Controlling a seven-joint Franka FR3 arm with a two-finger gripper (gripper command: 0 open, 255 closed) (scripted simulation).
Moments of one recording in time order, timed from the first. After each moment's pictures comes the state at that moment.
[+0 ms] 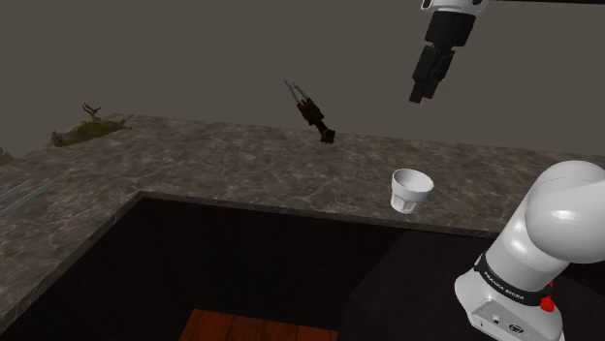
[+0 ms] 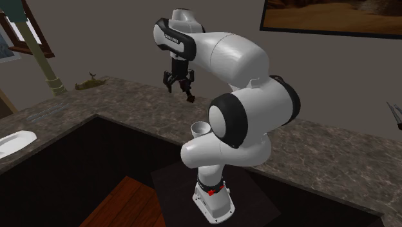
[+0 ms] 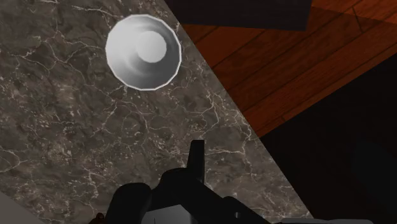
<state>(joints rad) 0.00 -0.80 -0.04 -2.33 0.10 1.56 -0.10</state>
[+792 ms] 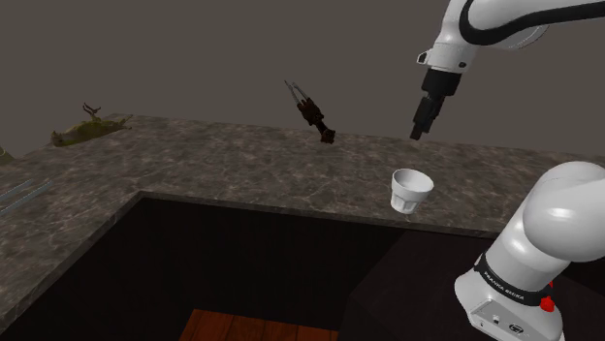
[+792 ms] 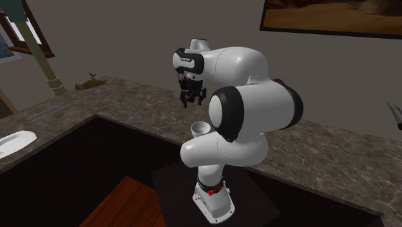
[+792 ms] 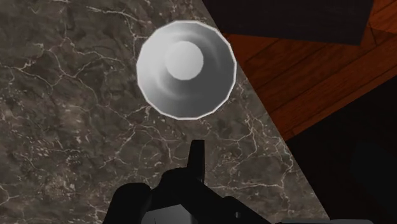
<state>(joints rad) -0.05 -0.78 -0.19 -2.59 0.01 1.79 -0.29</state>
